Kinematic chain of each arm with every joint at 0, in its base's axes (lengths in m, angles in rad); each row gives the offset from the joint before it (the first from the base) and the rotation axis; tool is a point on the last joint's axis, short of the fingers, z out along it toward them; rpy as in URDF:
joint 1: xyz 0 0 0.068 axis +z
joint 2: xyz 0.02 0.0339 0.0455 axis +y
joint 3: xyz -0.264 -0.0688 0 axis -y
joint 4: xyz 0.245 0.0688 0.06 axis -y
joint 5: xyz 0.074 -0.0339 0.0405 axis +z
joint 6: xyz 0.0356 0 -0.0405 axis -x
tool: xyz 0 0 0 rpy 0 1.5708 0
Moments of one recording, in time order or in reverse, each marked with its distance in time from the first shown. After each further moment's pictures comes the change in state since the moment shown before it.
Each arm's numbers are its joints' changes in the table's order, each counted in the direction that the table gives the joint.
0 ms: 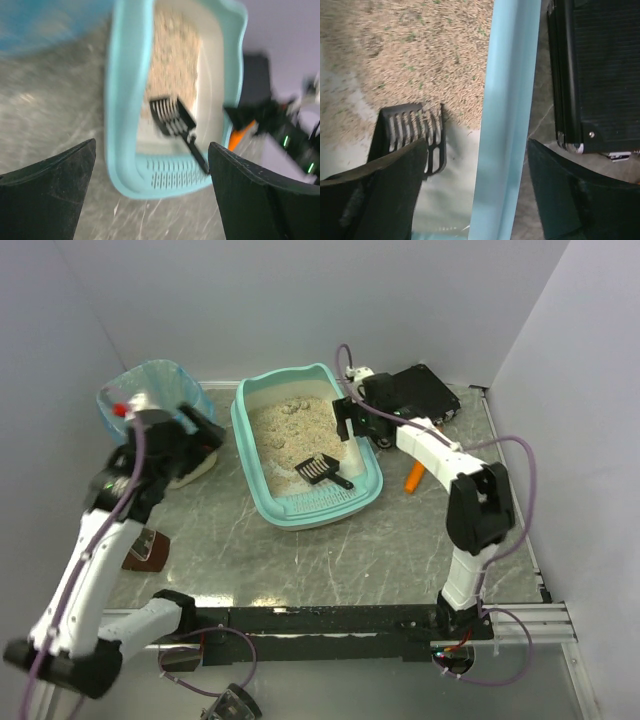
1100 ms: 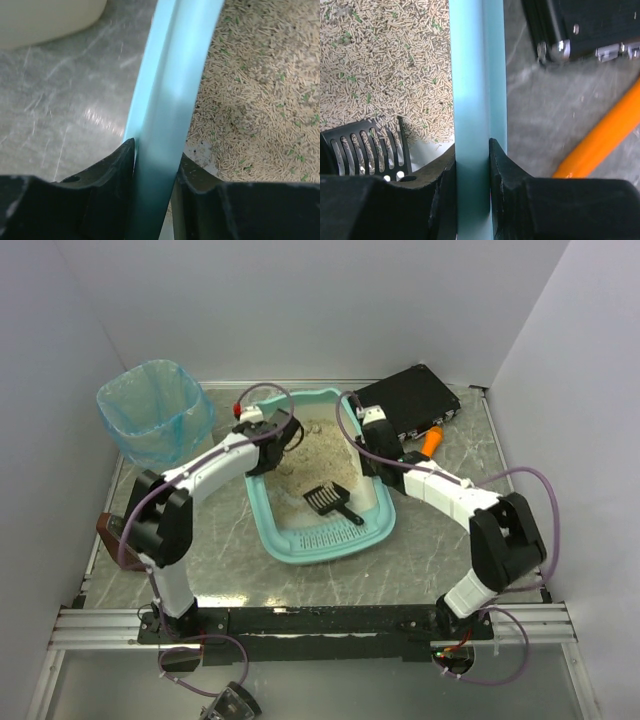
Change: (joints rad) left arm -0.325 0.864 0.221 -0.080 0.489 0.029; right arm 0.097 -0.216 -0.419 0.140 -0.307 -0.086
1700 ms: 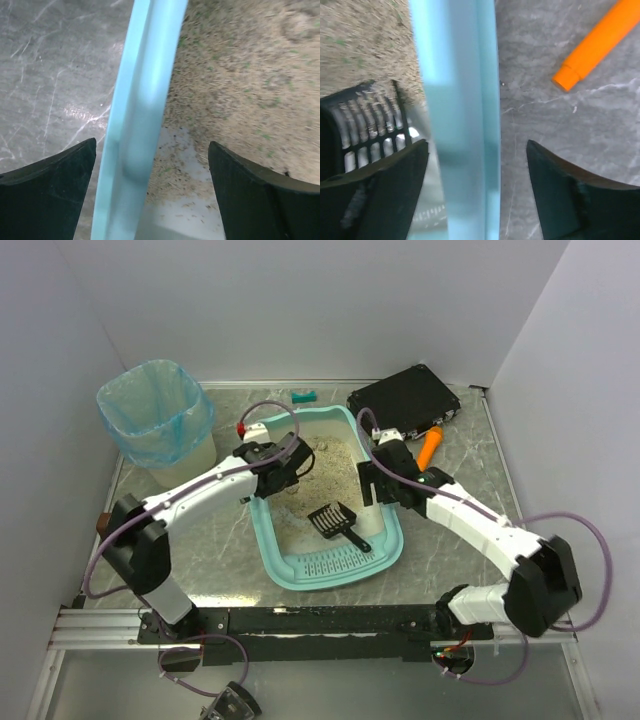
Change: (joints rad) left arm -0.192 -0.208 -0.174 -0.087 0.003 0.204; right arm 0.069 -0.289 -0.142 -0.337 -0.031 -0.156
